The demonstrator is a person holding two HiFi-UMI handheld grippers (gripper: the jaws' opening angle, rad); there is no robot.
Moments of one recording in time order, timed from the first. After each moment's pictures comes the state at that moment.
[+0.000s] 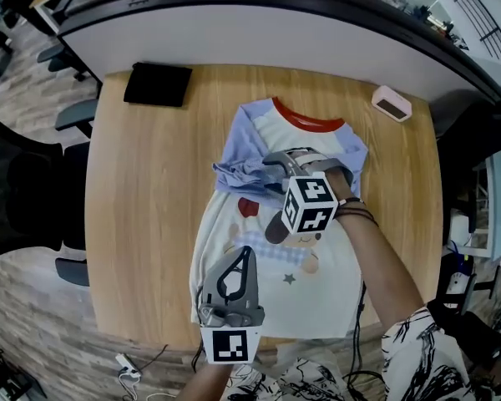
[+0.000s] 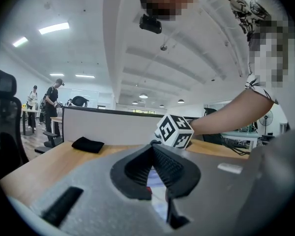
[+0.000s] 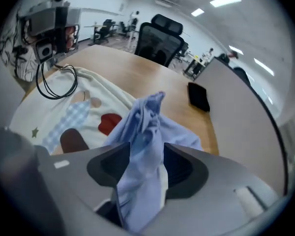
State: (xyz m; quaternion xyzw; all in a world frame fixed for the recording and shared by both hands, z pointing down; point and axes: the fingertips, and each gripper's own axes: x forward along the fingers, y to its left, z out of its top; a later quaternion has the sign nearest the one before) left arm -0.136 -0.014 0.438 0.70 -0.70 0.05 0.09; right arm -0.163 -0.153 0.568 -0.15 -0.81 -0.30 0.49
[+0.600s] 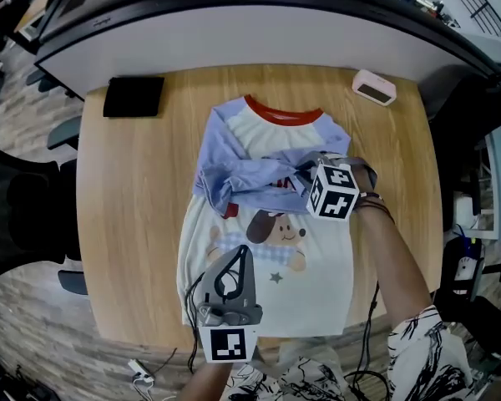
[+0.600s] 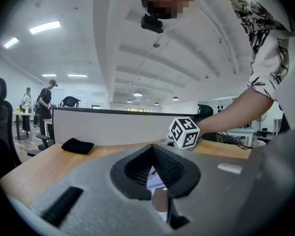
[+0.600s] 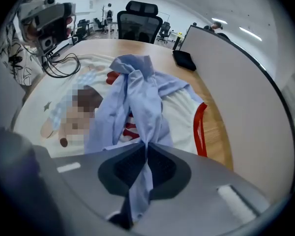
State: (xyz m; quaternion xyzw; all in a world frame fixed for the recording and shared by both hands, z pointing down) left arm -0.093 -0.038 0.441 0.72 -0.69 0.06 0.10; right arm -0.037 -0.220 0.596 -0.07 -0.80 -0.20 0.57
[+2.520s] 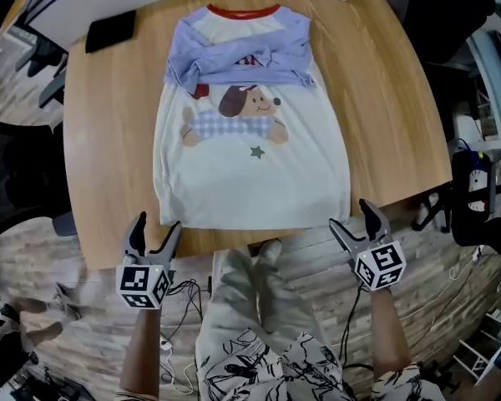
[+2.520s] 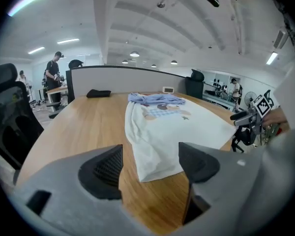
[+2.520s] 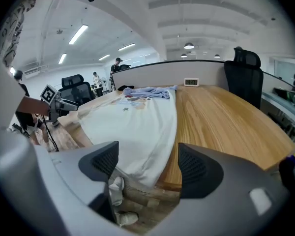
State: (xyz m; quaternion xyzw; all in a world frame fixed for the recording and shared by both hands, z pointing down) left arm -0.150 0.226 0.570 0.70 -0.63 0.21 0.25; right arm 0.247 0.126 0.593 0.35 -0.87 0.19 0.27
